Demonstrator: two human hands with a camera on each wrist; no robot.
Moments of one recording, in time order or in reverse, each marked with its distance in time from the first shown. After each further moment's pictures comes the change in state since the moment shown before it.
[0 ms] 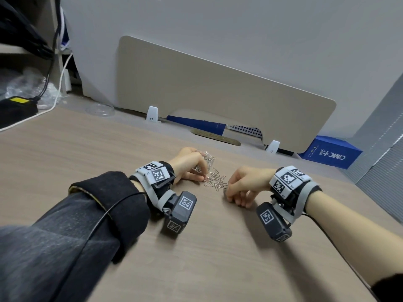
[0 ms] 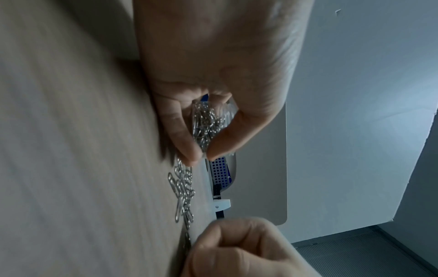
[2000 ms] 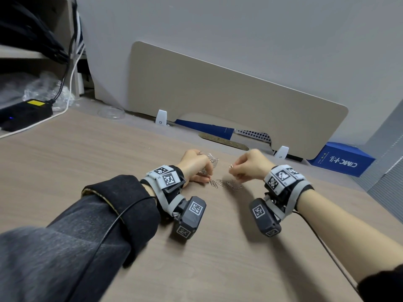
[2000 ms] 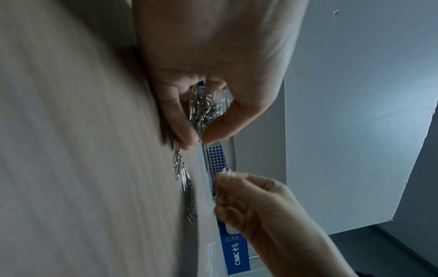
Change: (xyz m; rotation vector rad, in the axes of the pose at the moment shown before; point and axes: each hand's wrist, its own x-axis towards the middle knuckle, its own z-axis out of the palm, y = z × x) left_hand 0.008 -0.002 -0.005 -0.050 0.100 0.012; right_hand 0.033 -0.013 -0.018 0.236 0.540 -0.091
